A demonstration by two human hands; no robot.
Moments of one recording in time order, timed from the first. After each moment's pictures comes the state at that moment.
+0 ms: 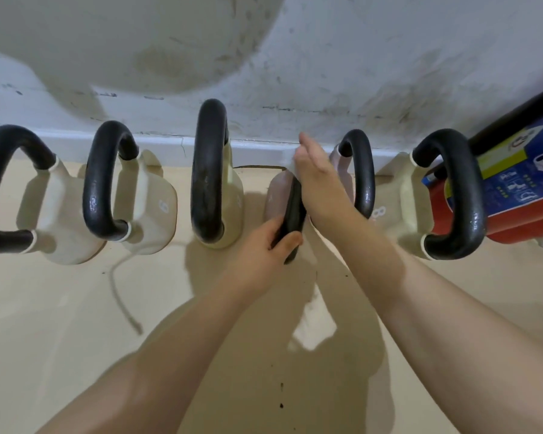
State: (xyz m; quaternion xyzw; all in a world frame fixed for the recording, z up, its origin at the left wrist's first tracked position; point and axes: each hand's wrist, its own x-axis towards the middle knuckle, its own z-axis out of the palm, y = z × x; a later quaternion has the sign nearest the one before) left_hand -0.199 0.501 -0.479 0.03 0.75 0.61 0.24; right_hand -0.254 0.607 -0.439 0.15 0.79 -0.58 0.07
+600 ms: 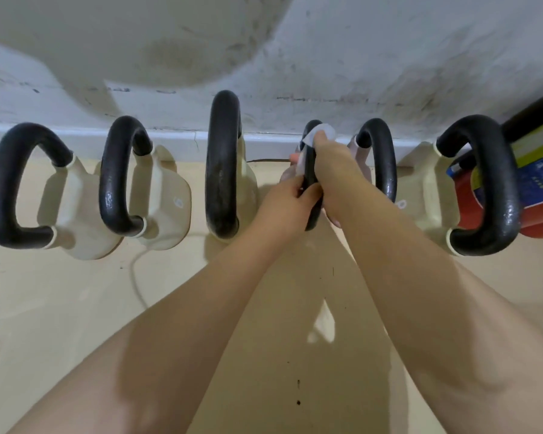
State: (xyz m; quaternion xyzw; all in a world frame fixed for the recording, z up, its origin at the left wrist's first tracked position) left_hand -0.245 0.518 -0.456 -0.02 0.78 0.57 0.25; right_hand -0.268 0.607 -0.424 0.32 0.63 -0.70 0.11
